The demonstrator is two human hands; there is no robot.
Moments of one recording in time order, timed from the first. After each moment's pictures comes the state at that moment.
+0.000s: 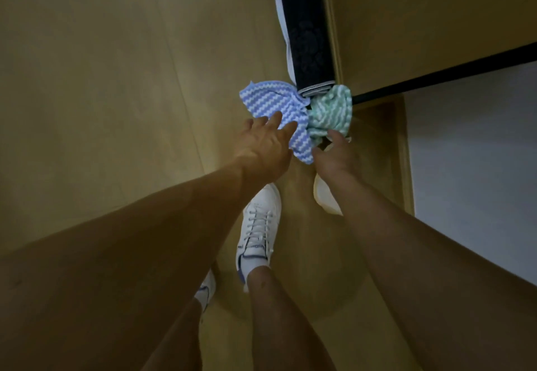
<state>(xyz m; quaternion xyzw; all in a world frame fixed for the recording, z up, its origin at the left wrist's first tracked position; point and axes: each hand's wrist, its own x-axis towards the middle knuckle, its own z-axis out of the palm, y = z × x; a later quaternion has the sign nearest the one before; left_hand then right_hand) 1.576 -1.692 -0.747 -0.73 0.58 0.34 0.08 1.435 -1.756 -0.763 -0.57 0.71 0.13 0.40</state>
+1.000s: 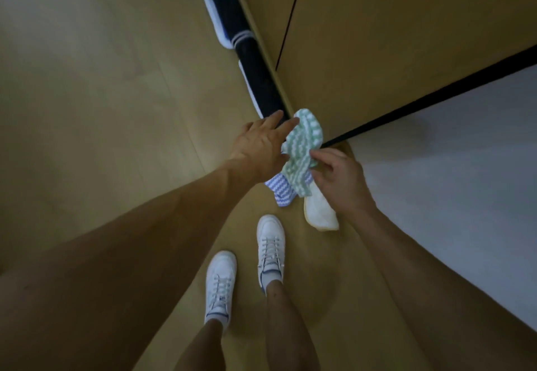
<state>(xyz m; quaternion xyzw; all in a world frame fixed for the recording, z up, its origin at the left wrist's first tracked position) 1.638 -1.753 -0.510 -0.68 0.66 0.30 0.00 1.448 -1.768 -0.505 -0.73 0.55 -0.07 0.39</state>
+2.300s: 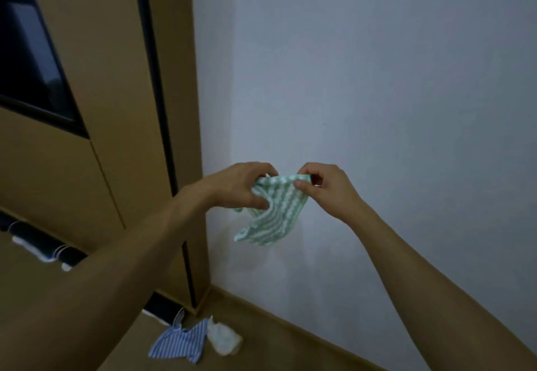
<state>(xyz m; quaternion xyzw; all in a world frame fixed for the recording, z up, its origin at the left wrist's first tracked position) 1.390 -1.640 0.121 -0.27 0.93 0.21 -0.12 1.179 -1.542 0.117 -0.68 0.62 -0.37 0.14</state>
